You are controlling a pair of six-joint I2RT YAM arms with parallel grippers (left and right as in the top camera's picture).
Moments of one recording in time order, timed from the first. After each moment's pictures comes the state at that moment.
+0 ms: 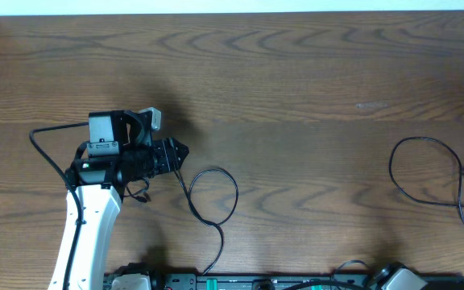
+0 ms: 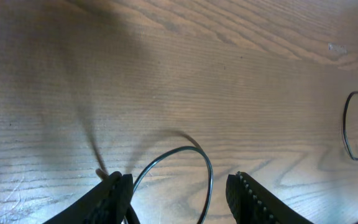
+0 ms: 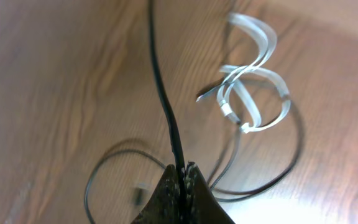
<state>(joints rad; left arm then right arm) 0.06 1.19 0.86 -0.75 0.52 -0.17 -0.74 1.36 1.35 -0.93 0.15 0.36</state>
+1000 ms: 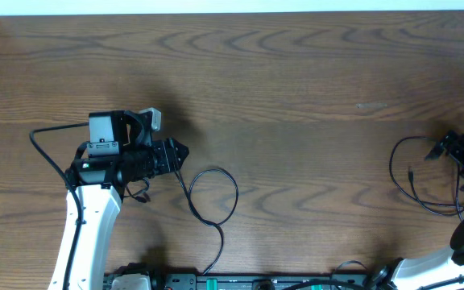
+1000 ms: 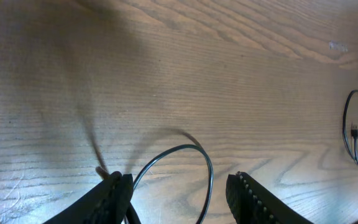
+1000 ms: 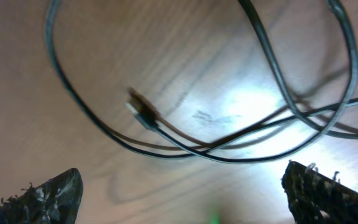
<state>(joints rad) 0.06 1.20 0.86 -0.75 0.52 -0.17 -0.63 1.77 1.33 -1.20 -0.12 0.14</state>
